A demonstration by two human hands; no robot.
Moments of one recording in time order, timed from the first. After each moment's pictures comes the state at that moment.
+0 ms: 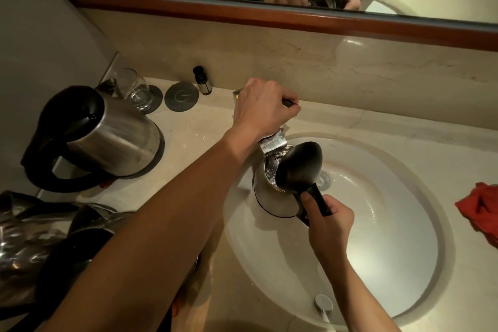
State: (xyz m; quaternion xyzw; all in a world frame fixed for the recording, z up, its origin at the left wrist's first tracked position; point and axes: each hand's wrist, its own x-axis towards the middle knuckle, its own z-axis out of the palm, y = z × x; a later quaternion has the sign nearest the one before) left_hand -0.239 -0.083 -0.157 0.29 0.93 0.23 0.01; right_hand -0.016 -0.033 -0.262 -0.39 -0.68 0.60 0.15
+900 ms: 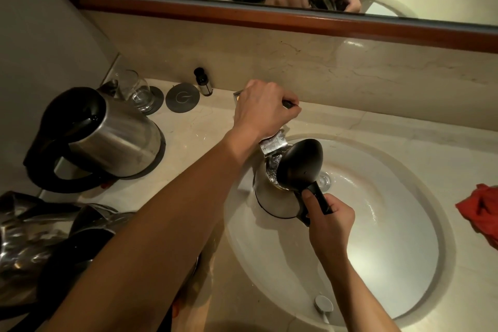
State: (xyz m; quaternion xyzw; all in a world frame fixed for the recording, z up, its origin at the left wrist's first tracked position) left_hand -0.239 -0.084 -0.154 0.29 0.93 0.23 0.02; right_hand -0.019 -0.033 -0.255 -0.39 -0.67 0.60 0.16
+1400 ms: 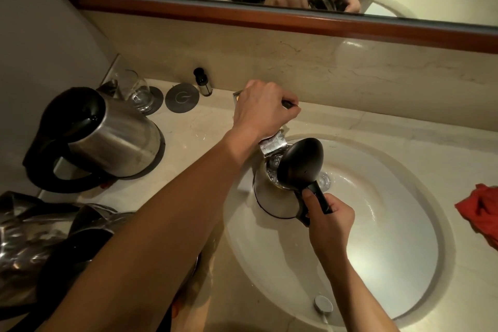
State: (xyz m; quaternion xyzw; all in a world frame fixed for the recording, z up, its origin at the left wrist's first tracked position) left_hand -0.237 -0.084 -0.153 0.29 0.93 0.23 0.02; right_hand -0.020 -0.033 -0.255 -0.40 -0.67 0.61 0.17
